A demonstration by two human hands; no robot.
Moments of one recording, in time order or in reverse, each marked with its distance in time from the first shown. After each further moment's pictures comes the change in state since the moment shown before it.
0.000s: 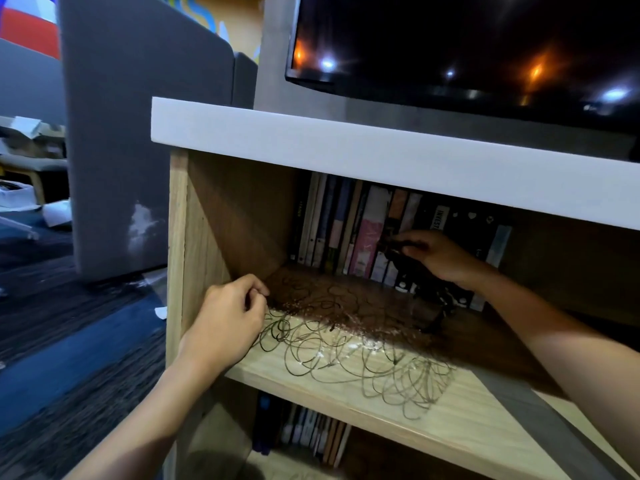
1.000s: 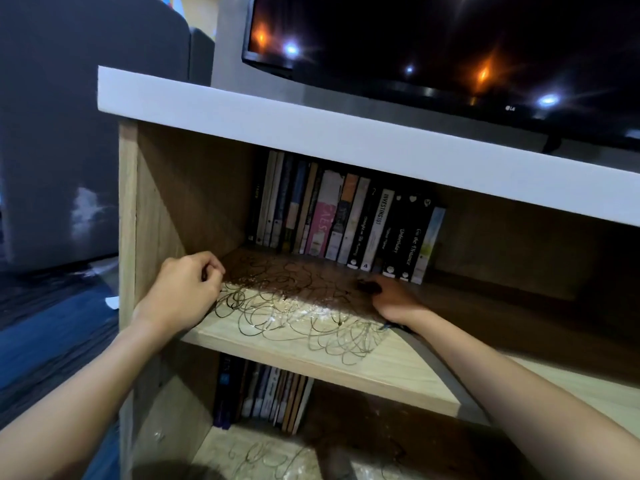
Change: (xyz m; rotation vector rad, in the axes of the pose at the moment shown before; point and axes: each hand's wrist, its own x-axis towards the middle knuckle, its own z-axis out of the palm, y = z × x) left_hand 0.002 -0.001 -0.001 0.102 -0.062 -0.020; right_hand -0.094 0.020 0.041 -0.304 -0.091 0.332
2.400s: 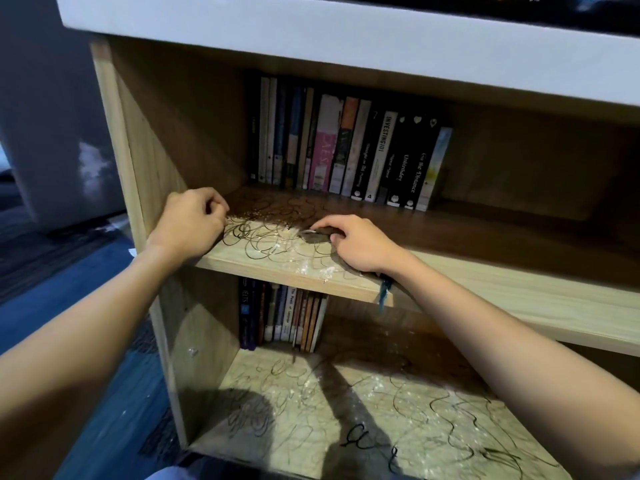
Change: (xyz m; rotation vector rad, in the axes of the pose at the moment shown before) left_hand -0.001 -0.001 -0.001 0.068 -0.033 0.031; right_hand -0.065 -0.068 0.014 0.079 -0.087 -0.225
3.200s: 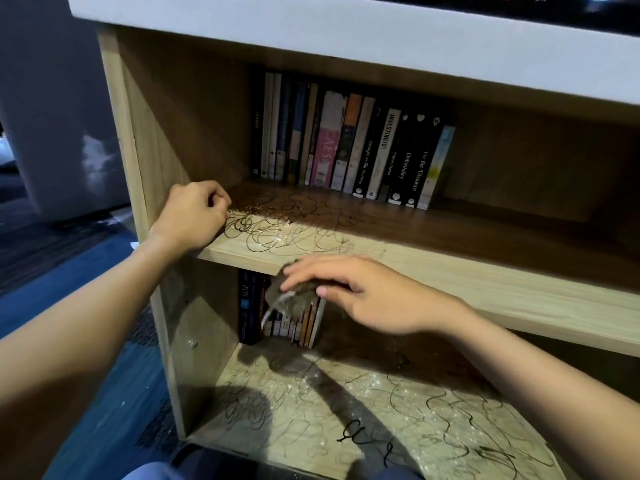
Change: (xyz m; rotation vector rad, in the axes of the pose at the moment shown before) left_hand -0.002 0.003 0.001 0.001 0.012 0.023; right_hand -0.083 -0.029 0.001 0.122 -0.240 -0.350
